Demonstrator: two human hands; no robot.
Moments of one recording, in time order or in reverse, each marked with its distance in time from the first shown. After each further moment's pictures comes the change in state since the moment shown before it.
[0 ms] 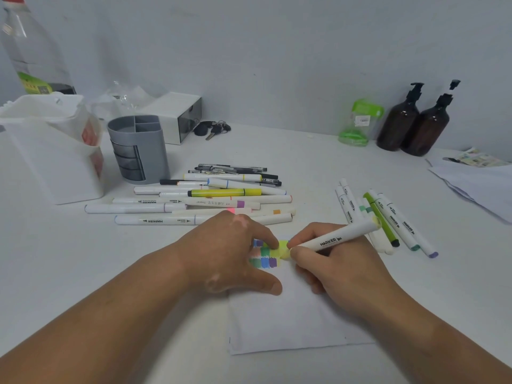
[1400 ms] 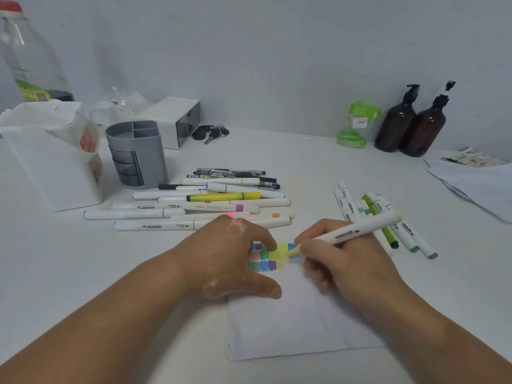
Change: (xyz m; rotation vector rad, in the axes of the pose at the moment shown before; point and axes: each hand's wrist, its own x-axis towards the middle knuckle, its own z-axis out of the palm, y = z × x) left_hand 0.001 -0.003 0.001 0.008 0.030 -0.008; right_hand 0.001 0.000 -0.004 0.253 0.051 -0.009
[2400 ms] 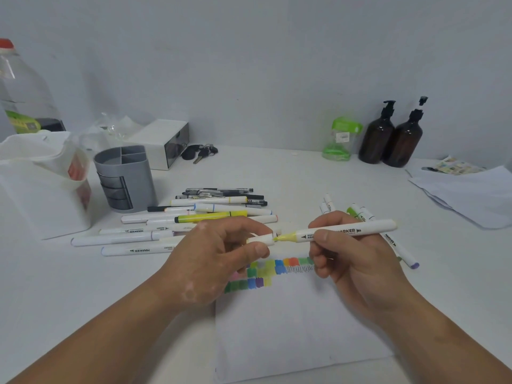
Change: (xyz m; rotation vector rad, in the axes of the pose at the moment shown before) left_hand 0.004 0.004 0.003 -0.870 0.220 0.038; right_hand 0.009 -0.006 -0.025 0.516 -0.054 -0.095
